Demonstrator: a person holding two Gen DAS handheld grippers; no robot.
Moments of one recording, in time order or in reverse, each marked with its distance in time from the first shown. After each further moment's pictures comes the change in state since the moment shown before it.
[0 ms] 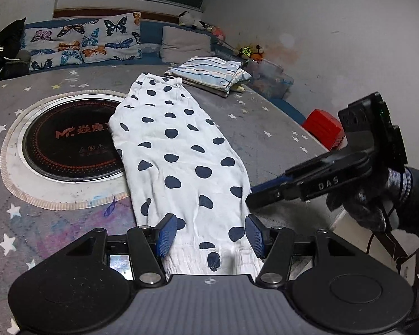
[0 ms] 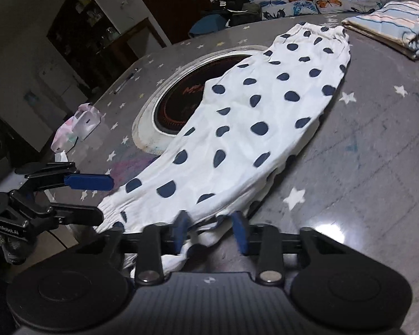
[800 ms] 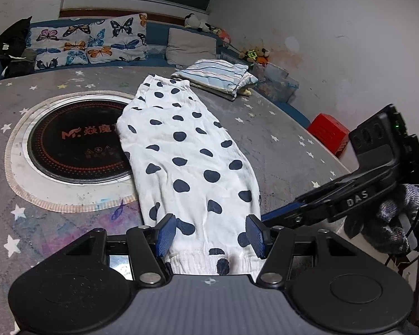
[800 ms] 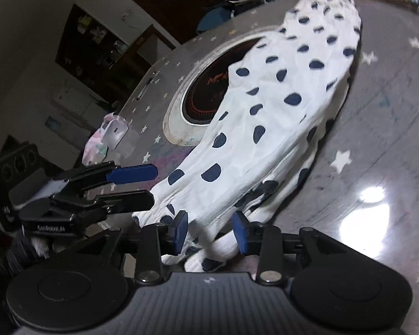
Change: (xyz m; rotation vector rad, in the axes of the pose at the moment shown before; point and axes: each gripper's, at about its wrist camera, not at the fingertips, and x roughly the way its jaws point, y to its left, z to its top) left arm 0.001 0.010 0.003 -0.018 -0.014 0.016; right arm 0.007 0.010 -0.013 0.175 0.022 0.156
